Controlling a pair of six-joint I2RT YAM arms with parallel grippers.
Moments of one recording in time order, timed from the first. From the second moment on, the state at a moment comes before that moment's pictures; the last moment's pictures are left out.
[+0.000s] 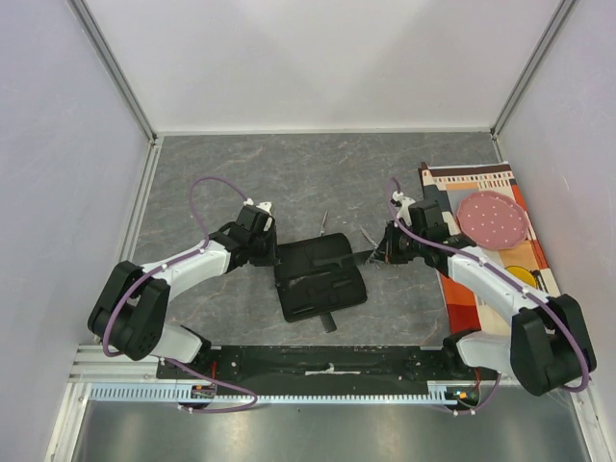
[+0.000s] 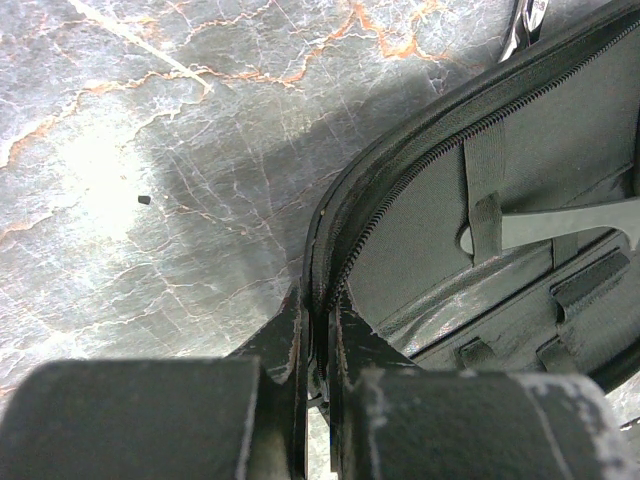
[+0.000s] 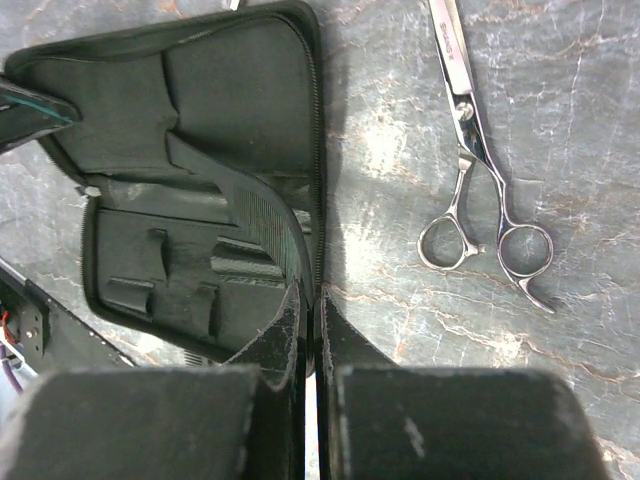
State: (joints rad) left arm -0.51 1.43 0.72 -0.23 0.06 -0.49; right arm 0.36 1.22 0.70 -0.30 -0.37 0.39
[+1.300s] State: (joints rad) left arm -0.53 1.44 0.73 -0.23 0.03 -0.49; right arm 0.54 1.60 0.81 0.01 -0.29 0.35
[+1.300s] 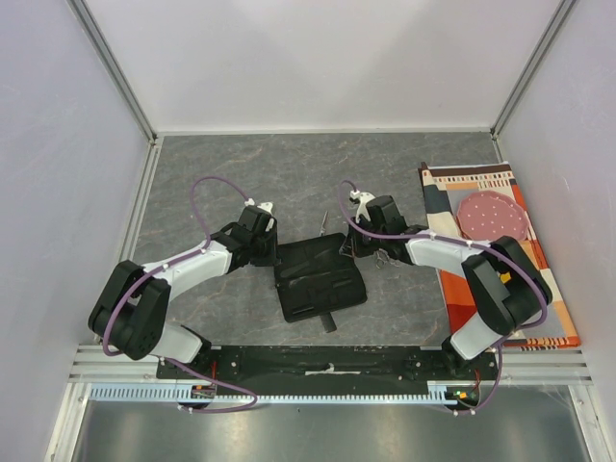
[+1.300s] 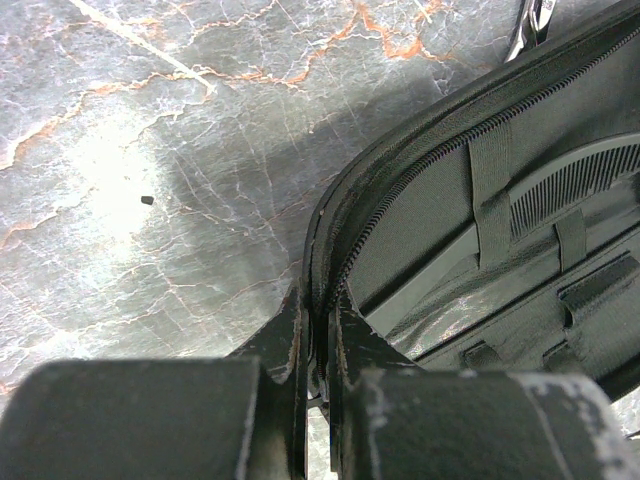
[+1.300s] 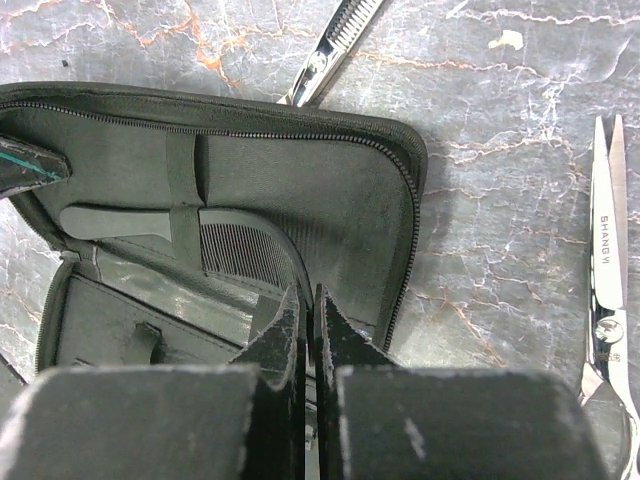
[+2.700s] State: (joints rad) left arm -0.56 1.23 0.71 -0.27 0.03 -0.49; right arm 0.96 1.03 0.80 -0.34 0.01 0.53
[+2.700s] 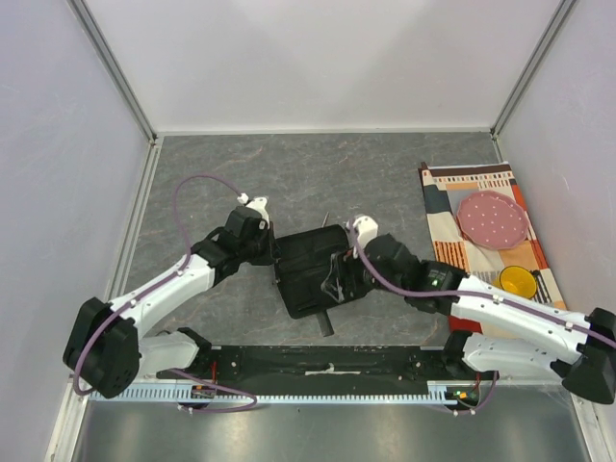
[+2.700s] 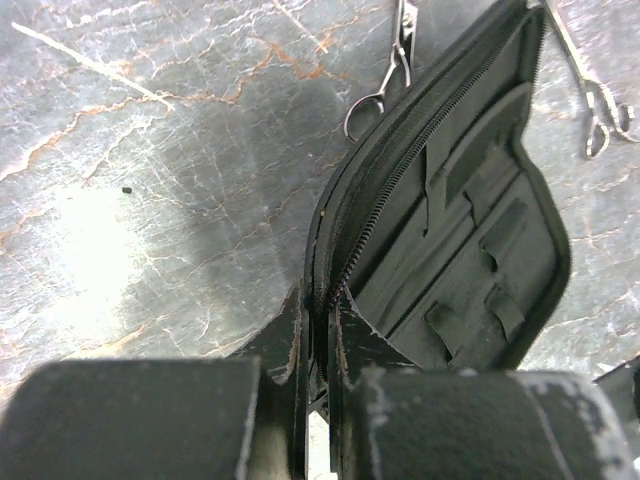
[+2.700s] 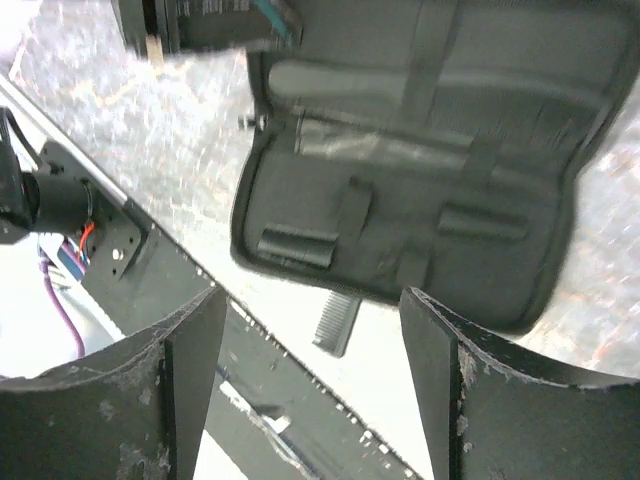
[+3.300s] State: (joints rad) left arm -0.55 1.20 0.79 -0.34 -0.05 -0.47; right arm 1.38 1.42 0.81 -0.45 0.43 0.84
